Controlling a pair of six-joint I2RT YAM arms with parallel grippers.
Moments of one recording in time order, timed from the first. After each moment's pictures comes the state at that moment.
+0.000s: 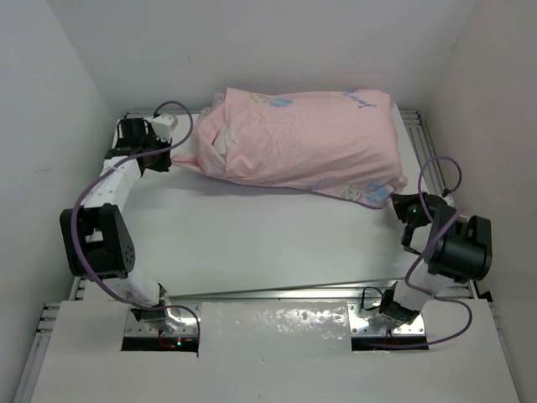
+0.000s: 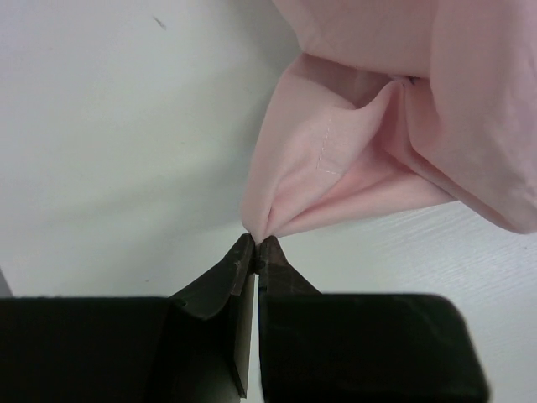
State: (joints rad) left arm 0.13 1.61 1.23 -0.43 0.24 0.35; right arm -0.43 1.69 0.33 0.91 -0.23 0.92
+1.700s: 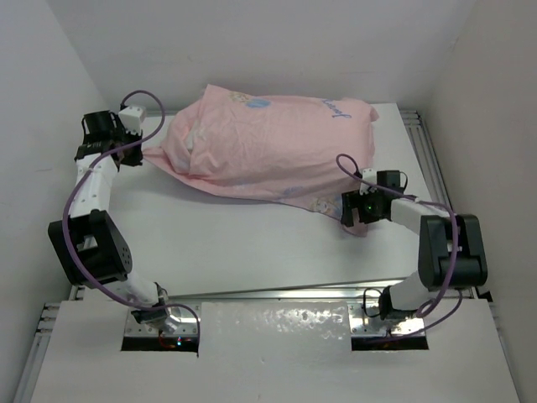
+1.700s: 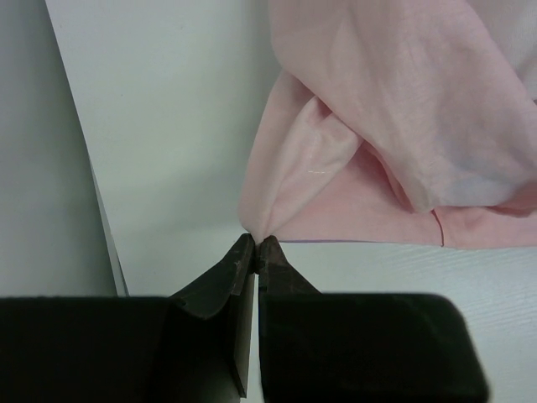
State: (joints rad) left arm 0.30 1.56 1.33 -0.53 0.26 0.39; right arm -0.02 1.50 0.66 -0.15 -0.28 -0.20
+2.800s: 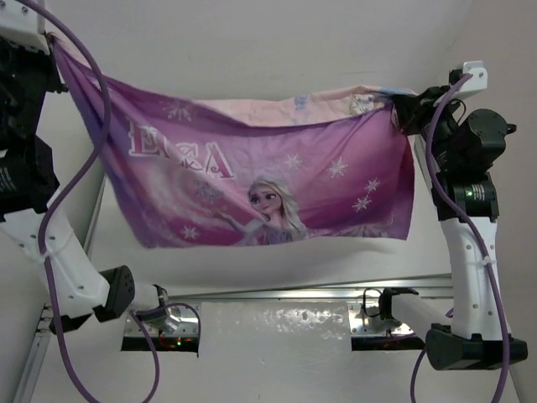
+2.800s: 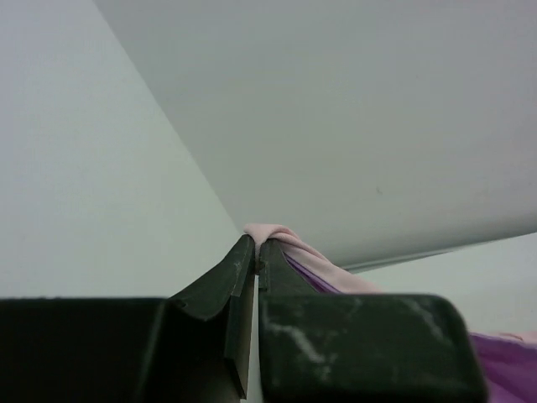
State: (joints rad) left arm 0.30 1.41 2.47 -0.87 0.24 0.31; right arm -0.03 1.05 1.34 -0.16 -0.27 0.15
